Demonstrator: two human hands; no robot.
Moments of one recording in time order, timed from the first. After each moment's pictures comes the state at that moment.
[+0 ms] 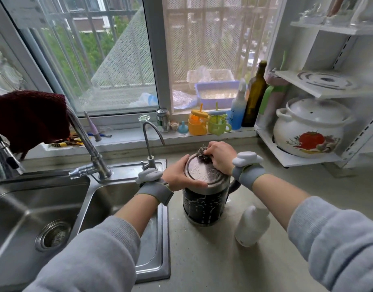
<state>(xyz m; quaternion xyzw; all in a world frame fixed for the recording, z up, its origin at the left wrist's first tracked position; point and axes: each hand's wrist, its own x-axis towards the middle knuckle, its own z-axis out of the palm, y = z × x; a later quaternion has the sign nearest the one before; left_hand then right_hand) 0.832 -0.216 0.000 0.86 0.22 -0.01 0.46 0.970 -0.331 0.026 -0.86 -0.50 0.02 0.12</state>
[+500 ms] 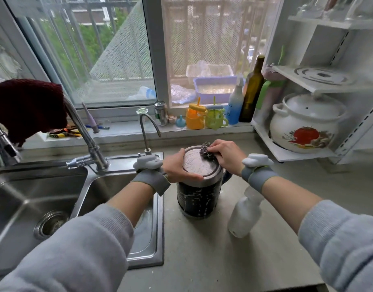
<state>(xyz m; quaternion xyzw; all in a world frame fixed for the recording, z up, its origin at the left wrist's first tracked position) 0.827 -0.234 0.021 0.92 0.25 -0.06 0.29 0.971 -0.370 0.017 -0.84 -0.51 0.02 0.18</state>
